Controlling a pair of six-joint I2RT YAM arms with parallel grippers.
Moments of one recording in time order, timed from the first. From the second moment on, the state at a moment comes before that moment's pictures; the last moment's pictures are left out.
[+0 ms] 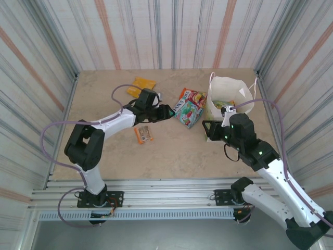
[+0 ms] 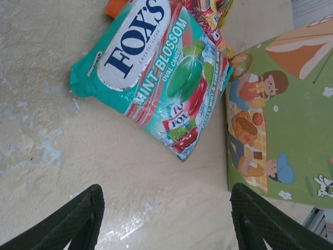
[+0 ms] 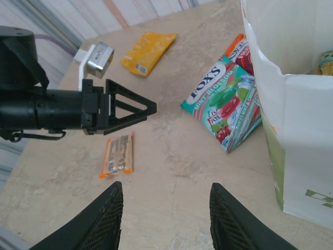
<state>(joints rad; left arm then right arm) -0.56 1.79 1.22 -0.20 0.36 -0.66 0.56 0.74 0.84 -0.59 0.00 0.54</state>
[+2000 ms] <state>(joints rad) -0.53 2.31 1.80 -0.44 0.37 -0.37 0.56 0.73 0.87 -0.62 -0.08 0.43</state>
